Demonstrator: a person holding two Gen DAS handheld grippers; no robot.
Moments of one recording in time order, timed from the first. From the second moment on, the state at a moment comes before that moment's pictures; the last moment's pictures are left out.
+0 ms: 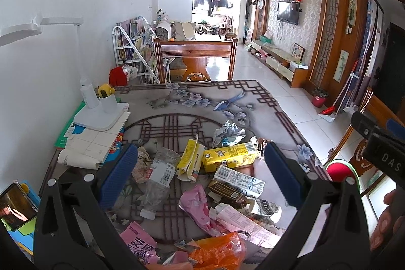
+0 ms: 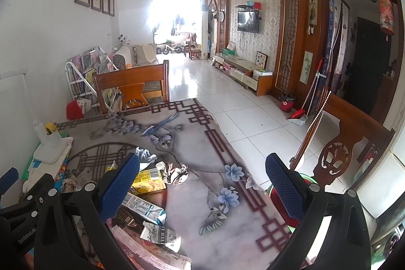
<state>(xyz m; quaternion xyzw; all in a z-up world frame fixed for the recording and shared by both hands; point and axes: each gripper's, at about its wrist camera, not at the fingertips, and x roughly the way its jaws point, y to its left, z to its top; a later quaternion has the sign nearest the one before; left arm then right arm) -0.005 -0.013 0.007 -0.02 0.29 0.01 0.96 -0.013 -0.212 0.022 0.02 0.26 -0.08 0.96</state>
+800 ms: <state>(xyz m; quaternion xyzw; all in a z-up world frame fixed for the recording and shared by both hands) -0.007 -0.011 0.000 -0.02 0.30 0.01 0.95 -0.012 -0.214 0.007 0.02 0.28 -0.08 0.96</state>
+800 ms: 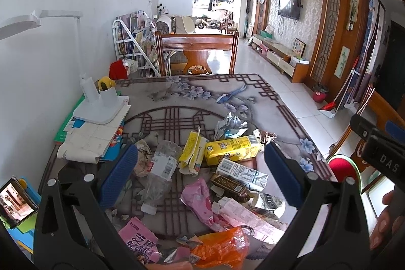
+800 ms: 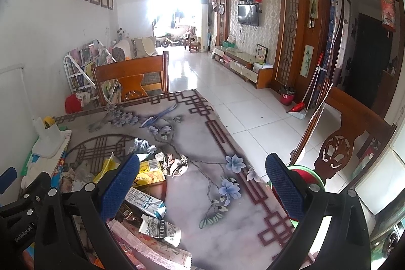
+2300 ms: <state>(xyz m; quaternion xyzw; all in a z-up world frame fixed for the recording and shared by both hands) -0.051 0.097 -0.197 -0.07 0.56 0.01 0.83 0.006 -0.110 -0.211 0.12 0.63 0.24 0.73</state>
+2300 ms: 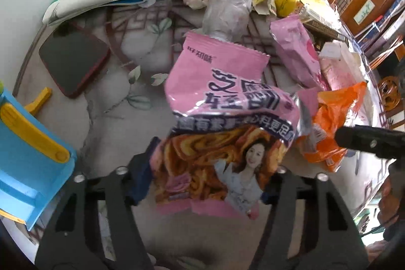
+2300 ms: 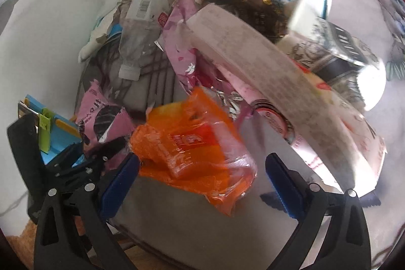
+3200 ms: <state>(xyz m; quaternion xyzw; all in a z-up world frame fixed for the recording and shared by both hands) -0.036 0.045 -0.096 -0.08 0.42 -0.06 0.90 -0.006 -0.203 -0.092 0.19 0.45 0.20 0.85</state>
